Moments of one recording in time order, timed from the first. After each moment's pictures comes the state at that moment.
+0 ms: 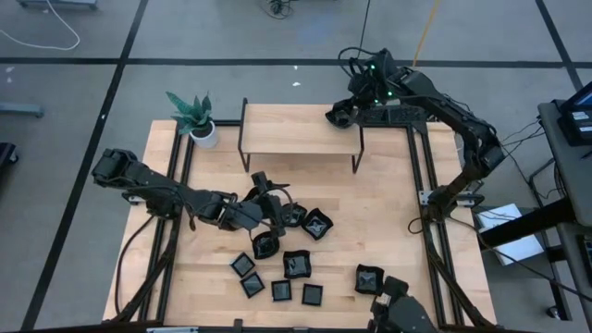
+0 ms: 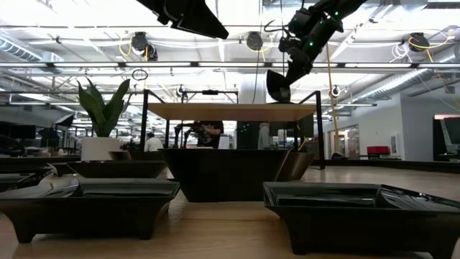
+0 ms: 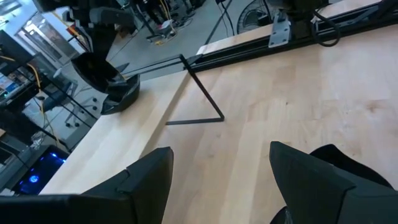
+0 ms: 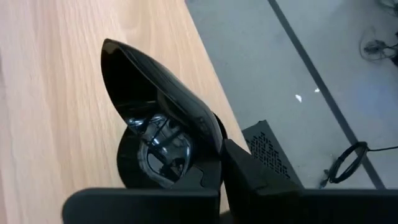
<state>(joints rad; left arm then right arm) -0.30 1.49 0.99 0.07 -0.78 0.15 -0.86 1.59 1.55 -0.78 -0.21 -0.46</state>
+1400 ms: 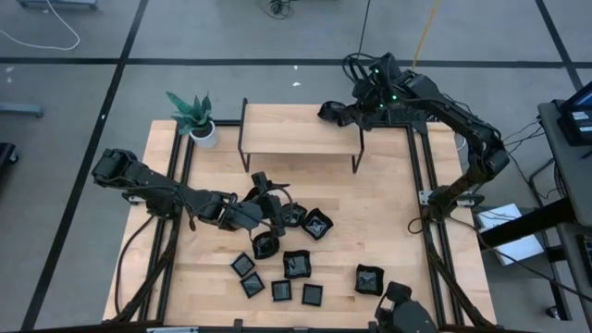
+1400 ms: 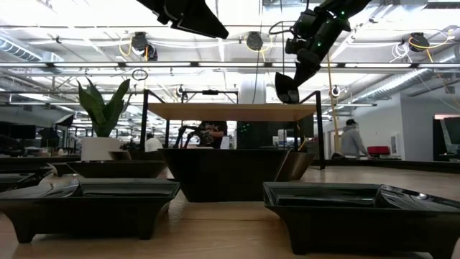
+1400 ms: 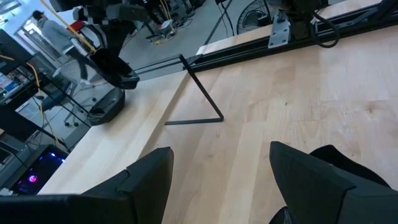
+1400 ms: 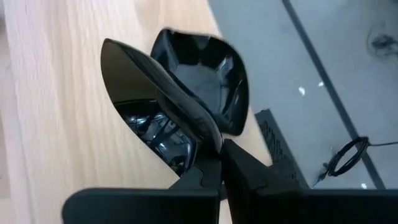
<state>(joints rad) -0.30 1.49 0.99 0.07 -0.78 0.15 -0.87 1.55 1.48 -0.81 -0.21 -0.51</state>
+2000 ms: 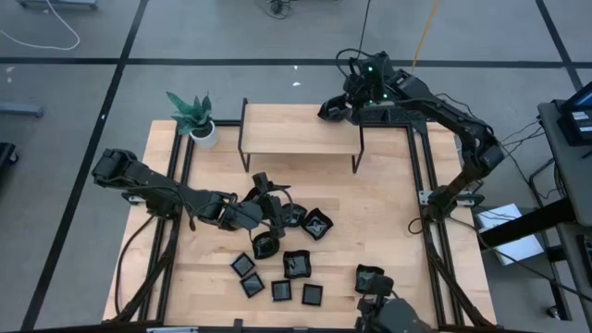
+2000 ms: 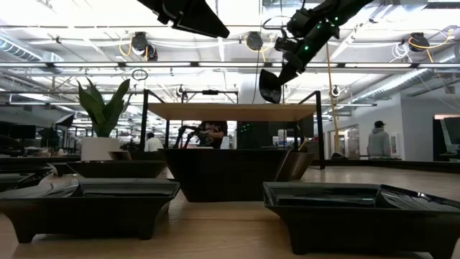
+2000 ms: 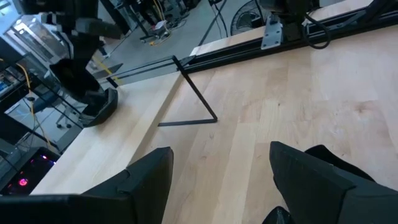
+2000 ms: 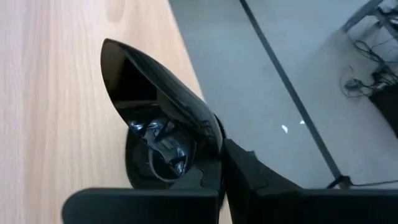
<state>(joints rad) -0.30 1.49 0.99 0.07 -0.75 0.14 -0.83 1.61 1.48 -0.58 -0.22 -0.50</state>
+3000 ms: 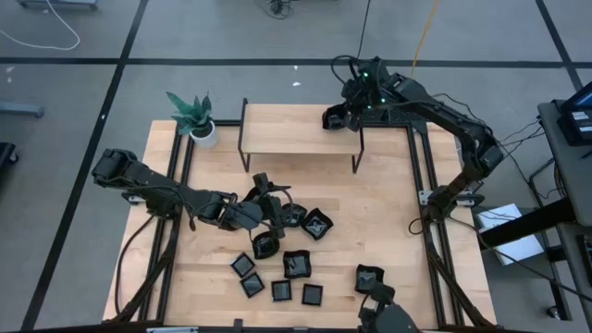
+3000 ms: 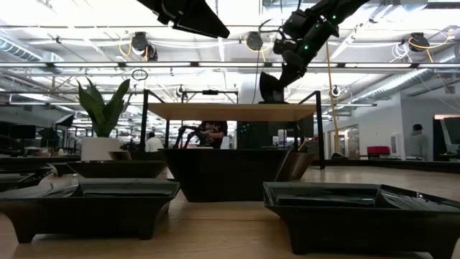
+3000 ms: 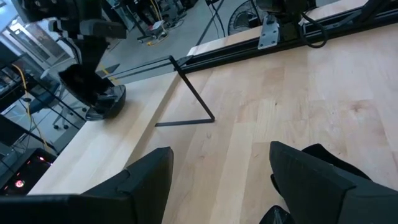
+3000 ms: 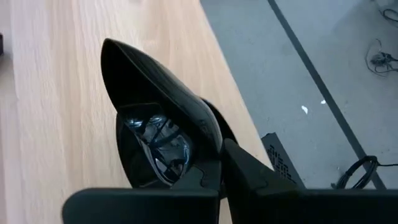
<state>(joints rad) -0.30 1.49 0.99 0.07 -0.74 0.14 -0.80 1.60 1.48 -0.68 -0.20 -0.42</state>
